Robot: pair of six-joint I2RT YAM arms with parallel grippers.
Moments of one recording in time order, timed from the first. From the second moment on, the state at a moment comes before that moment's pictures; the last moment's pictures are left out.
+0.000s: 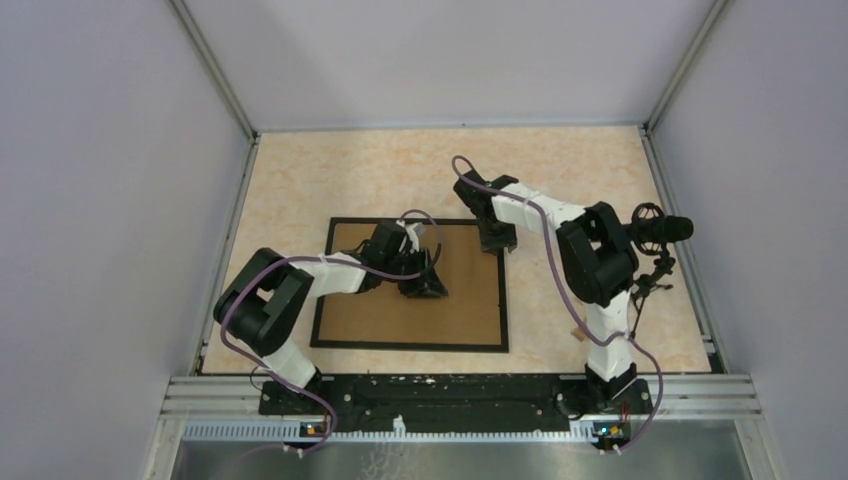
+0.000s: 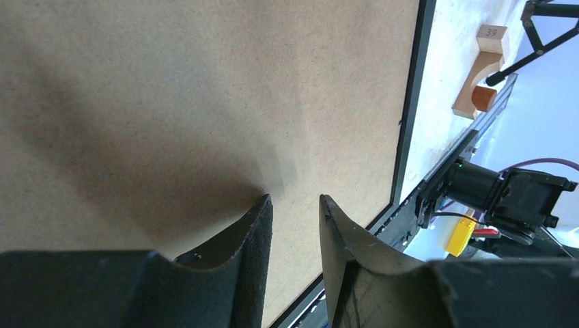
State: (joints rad) left arm -0.58 1.66 0.71 0.10 0.53 -0.76; right arm 0.61 2.05 1.49 -0.87 0.36 0.54
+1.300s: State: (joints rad) left arm -0.70 0.92 0.45 -0.52 0.34 -1.34; right arm 0.44 2.35 2.06 -0.75 -0.24 0.12
